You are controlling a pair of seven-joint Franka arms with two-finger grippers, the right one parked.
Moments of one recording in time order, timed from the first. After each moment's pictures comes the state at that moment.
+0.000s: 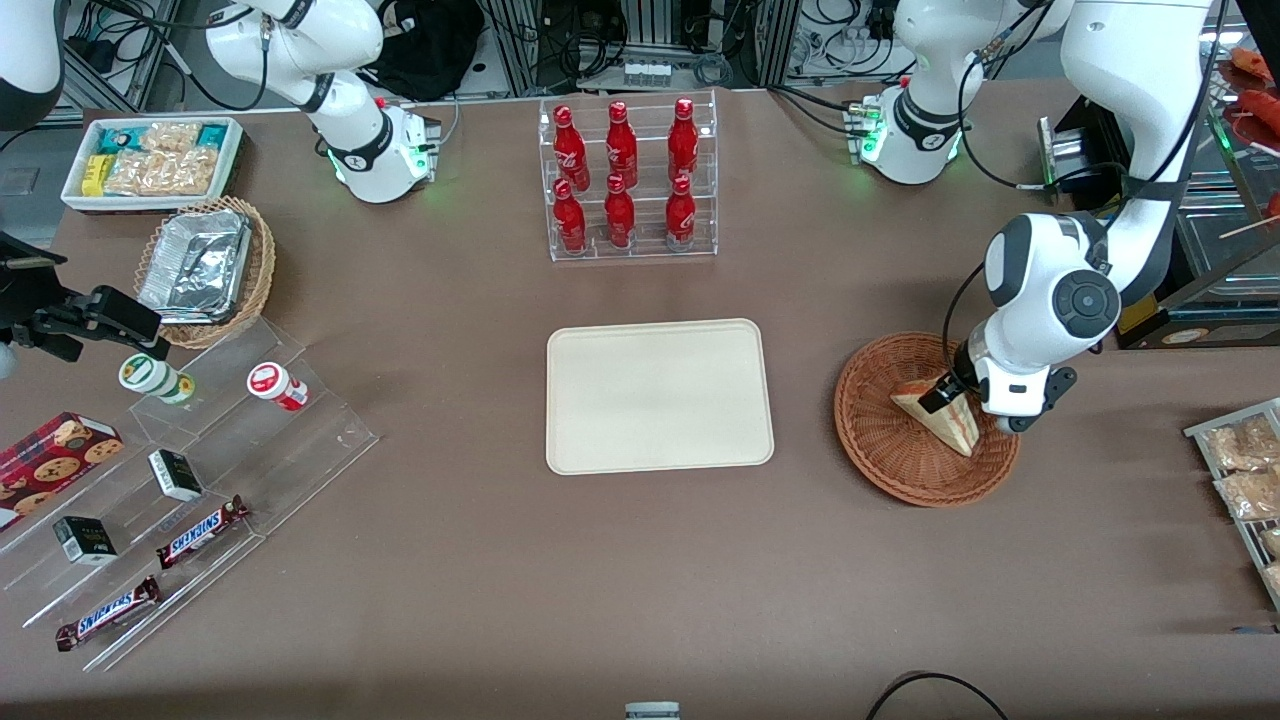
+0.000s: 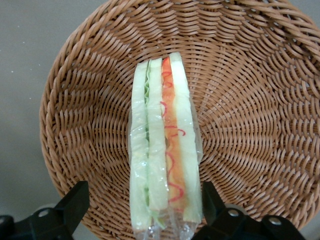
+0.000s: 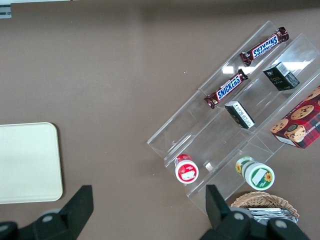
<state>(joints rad) 0.10 0.24 -0.21 -2.23 0.03 2.37 -0.82</state>
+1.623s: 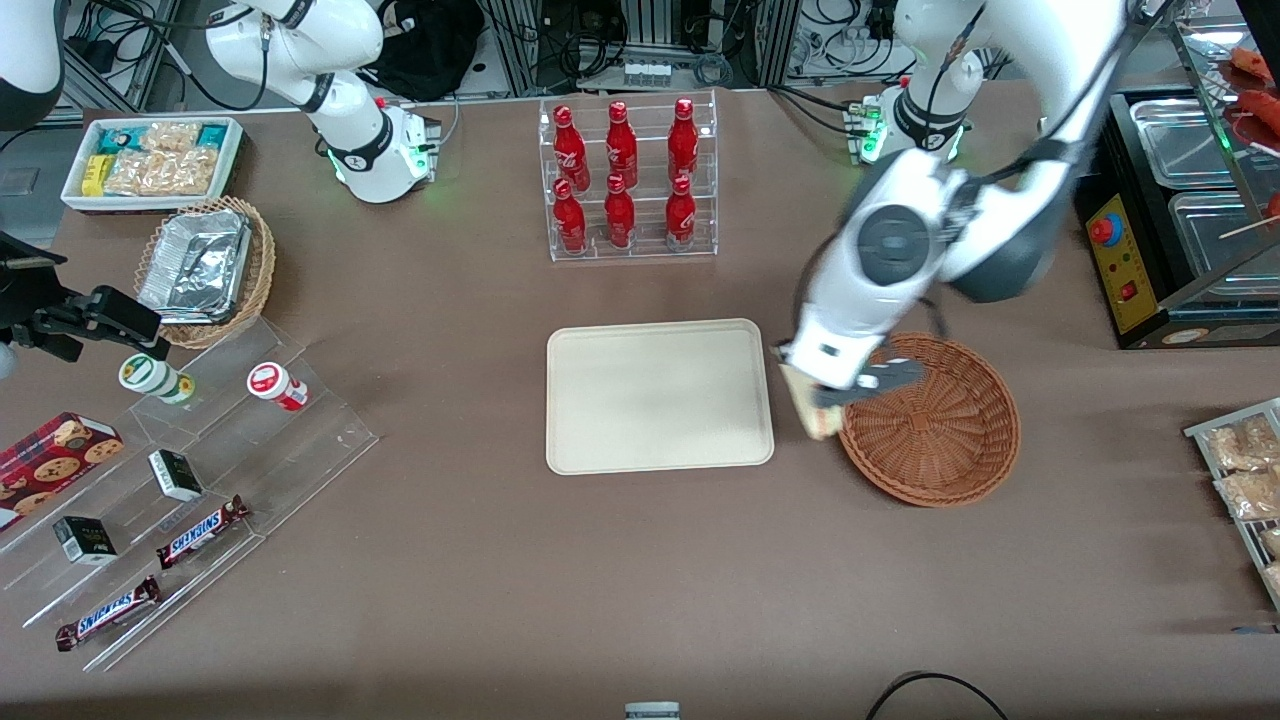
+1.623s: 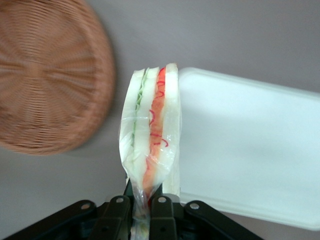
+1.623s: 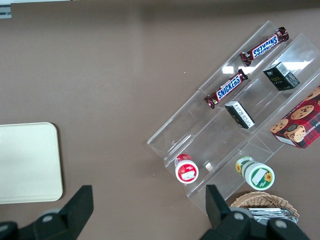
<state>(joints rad) -0.03 0.34 -0.61 -1.79 0.15 1.97 -0.88</state>
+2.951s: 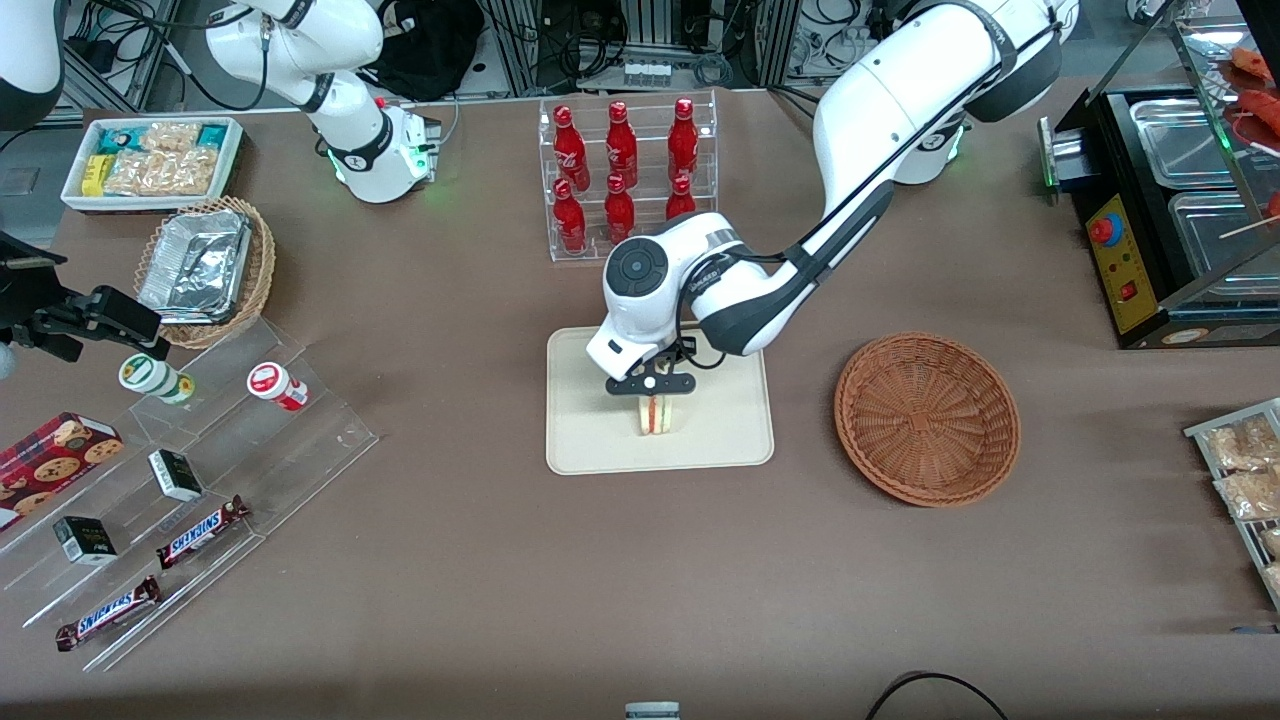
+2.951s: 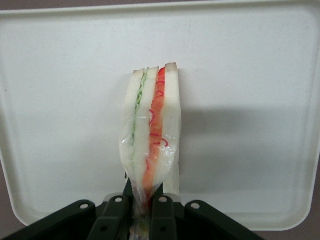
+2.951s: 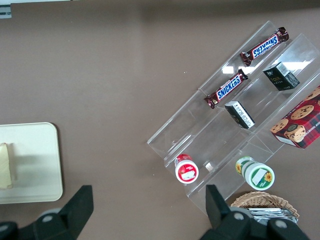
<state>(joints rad) -0.36 0.79 -0.61 -1.49 0.44 2.05 -1.07</state>
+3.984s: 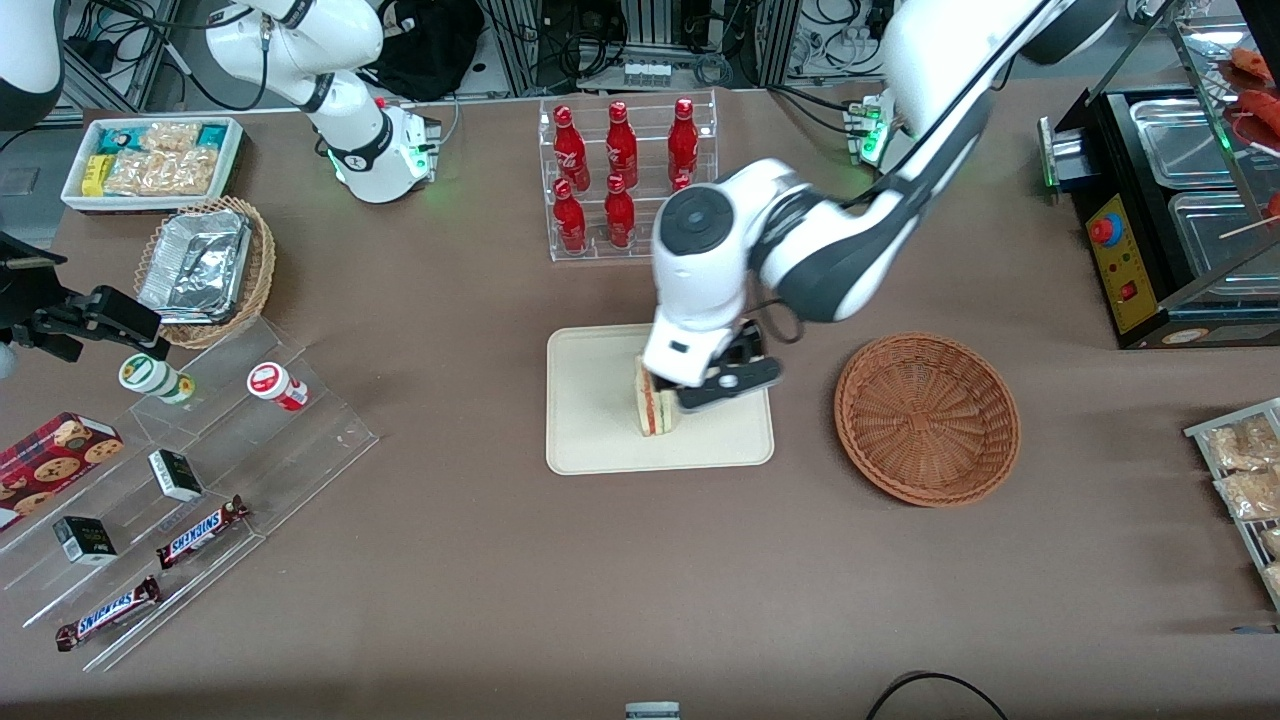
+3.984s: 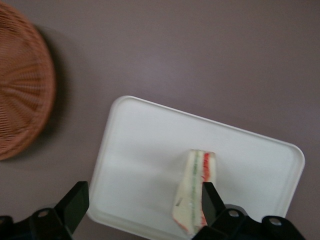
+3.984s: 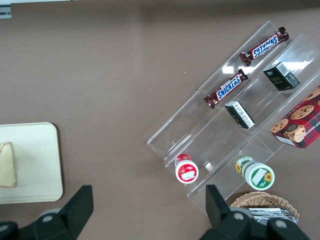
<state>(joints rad) -0.22 0.52 -0.59 -1.44 0.42 1.84 -1.24</state>
